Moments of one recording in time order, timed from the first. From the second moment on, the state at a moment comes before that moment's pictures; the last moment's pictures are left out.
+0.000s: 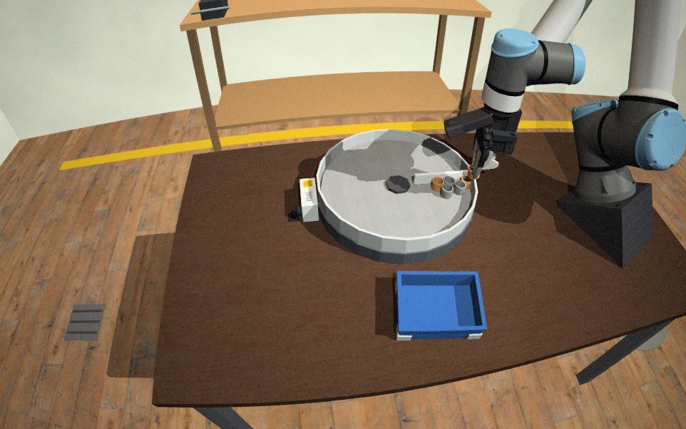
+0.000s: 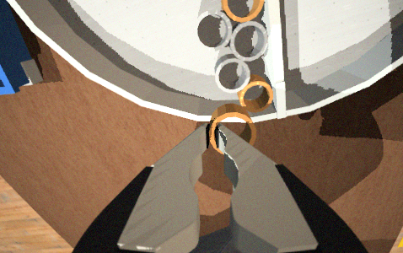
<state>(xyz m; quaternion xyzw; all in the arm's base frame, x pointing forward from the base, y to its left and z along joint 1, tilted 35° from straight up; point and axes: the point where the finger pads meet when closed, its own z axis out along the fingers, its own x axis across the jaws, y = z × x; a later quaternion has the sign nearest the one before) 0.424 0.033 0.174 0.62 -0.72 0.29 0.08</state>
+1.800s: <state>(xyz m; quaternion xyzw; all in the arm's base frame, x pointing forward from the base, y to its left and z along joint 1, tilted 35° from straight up) 0.530 0.216 0.090 0.63 -0.72 0.29 0.08</state>
